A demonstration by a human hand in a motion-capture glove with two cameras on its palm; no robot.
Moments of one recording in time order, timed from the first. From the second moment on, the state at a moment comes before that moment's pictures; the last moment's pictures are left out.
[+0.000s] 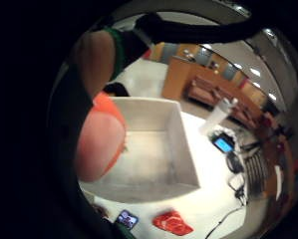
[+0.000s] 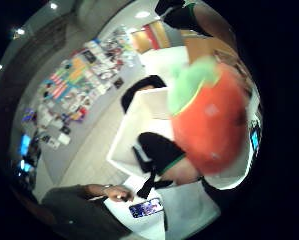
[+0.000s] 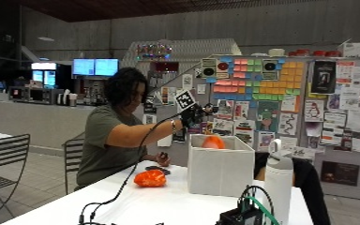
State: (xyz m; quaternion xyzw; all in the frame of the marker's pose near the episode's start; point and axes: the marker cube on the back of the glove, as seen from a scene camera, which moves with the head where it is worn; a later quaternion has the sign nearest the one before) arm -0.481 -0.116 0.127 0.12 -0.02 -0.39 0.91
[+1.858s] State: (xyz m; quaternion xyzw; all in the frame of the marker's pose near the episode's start) arm -0.210 0.046 0.226 0.13 0.00 -0.33 0.94
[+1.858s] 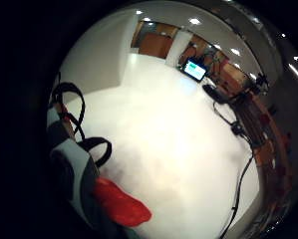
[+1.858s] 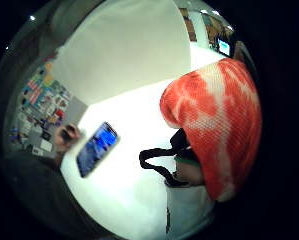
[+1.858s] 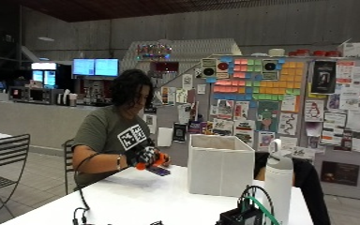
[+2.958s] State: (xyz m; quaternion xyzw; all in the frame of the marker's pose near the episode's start) arm -0.424 -0.131 0.137 0.01 0.02 -0.37 0.93
